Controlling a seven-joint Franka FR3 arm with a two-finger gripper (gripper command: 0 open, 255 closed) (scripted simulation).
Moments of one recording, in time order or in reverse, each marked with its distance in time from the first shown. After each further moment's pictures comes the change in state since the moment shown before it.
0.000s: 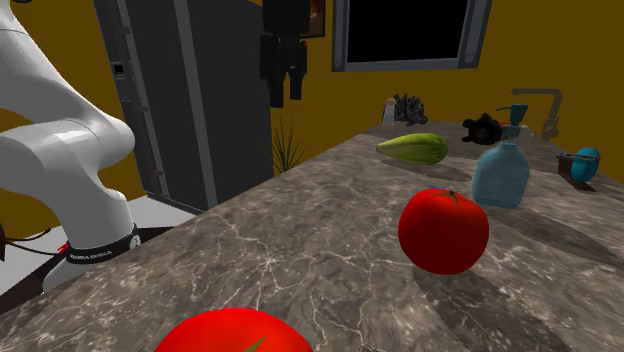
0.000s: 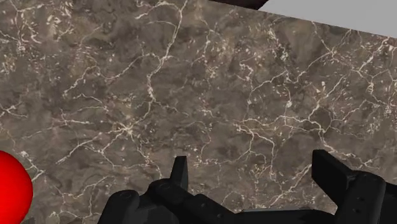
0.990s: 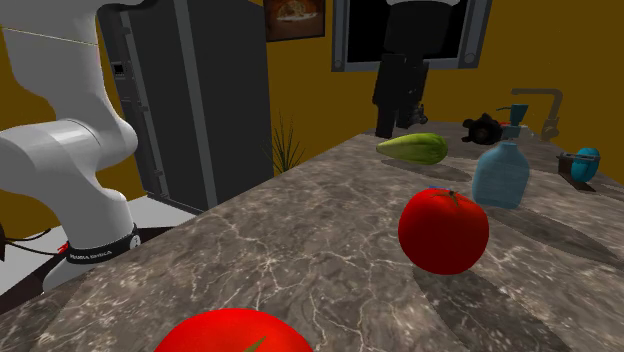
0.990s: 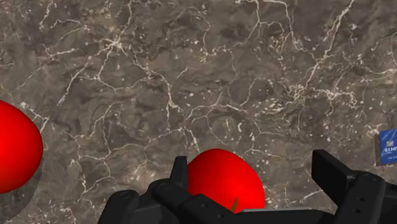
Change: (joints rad) arm -0.079 0.595 -0.059 0.573 -0.008 -0.020 0.193
